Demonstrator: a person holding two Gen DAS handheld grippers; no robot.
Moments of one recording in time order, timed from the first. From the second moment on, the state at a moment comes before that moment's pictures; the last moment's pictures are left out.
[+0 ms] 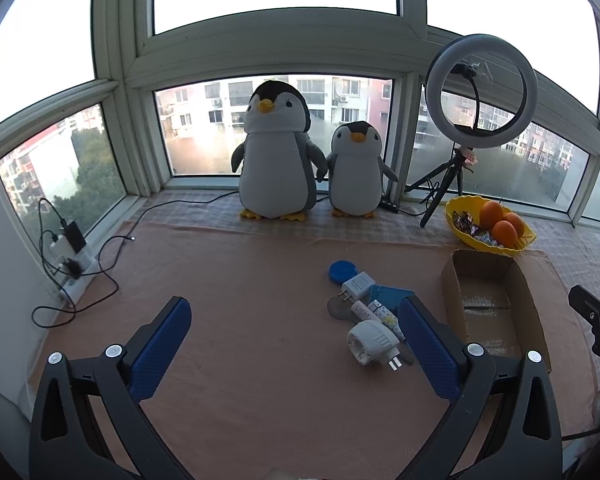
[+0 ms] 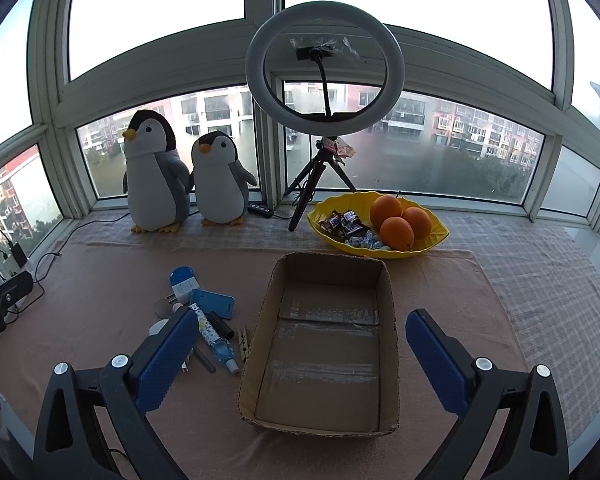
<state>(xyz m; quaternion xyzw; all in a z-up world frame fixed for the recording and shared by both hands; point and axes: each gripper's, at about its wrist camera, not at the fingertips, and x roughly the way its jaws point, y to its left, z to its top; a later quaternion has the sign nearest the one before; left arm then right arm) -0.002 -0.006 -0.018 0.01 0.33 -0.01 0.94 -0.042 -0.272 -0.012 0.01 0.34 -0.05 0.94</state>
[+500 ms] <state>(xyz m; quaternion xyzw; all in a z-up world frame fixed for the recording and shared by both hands) -0.002 -0.004 -0.020 0.01 0.33 -0.01 0.94 -0.045 -0.275 -0.012 0.01 0.34 -0.06 0.94</state>
